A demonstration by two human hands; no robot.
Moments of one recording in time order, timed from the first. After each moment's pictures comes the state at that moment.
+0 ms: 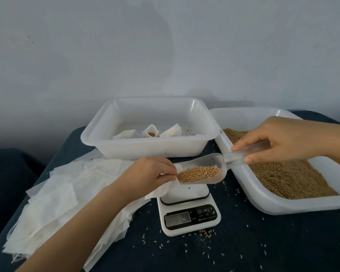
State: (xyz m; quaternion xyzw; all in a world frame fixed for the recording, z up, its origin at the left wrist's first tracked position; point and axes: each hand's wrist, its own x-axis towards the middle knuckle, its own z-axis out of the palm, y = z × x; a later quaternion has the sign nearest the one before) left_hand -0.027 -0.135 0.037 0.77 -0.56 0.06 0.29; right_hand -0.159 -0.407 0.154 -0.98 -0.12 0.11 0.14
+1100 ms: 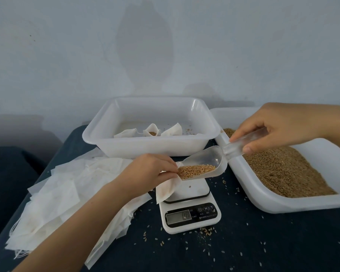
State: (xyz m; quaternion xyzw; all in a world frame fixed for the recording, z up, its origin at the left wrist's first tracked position) left_hand -0.026 -0.134 0.039 0.77 -0.57 0.06 0.29; right_hand -0.152 -0.389 0.182 -0.98 -0.11 0.13 0.13
